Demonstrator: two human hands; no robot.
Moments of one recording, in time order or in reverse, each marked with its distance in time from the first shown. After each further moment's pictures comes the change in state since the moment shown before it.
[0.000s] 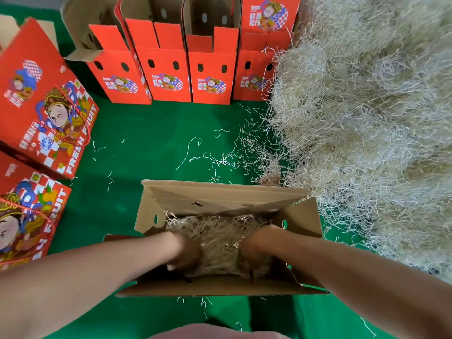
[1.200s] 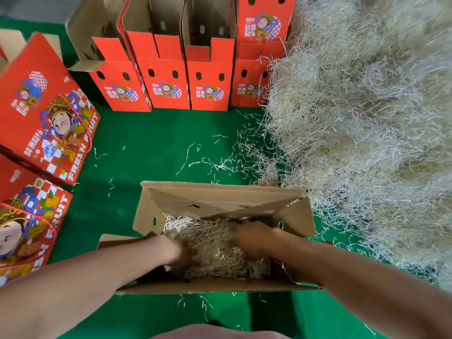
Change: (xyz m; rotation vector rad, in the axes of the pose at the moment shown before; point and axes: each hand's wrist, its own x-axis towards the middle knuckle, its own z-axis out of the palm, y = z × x) left_hand -0.010 0.001 0.014 -0.078 -0.003 -0.142; right_hand -0.011 0.001 0.003 0.039 0.462 0.117
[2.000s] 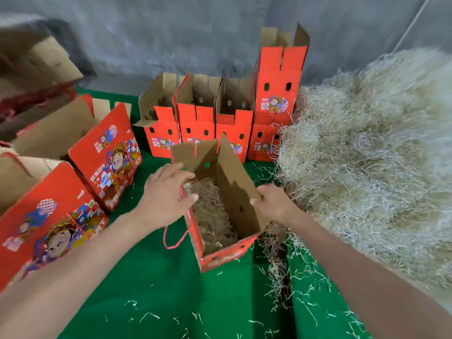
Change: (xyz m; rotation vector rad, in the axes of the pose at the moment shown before) left_hand -0.184 -0.032 -0.042 -0.842 1.317 -0.581; right_hand -0.062 0.044 -0.109 0.752 0.728 0.316
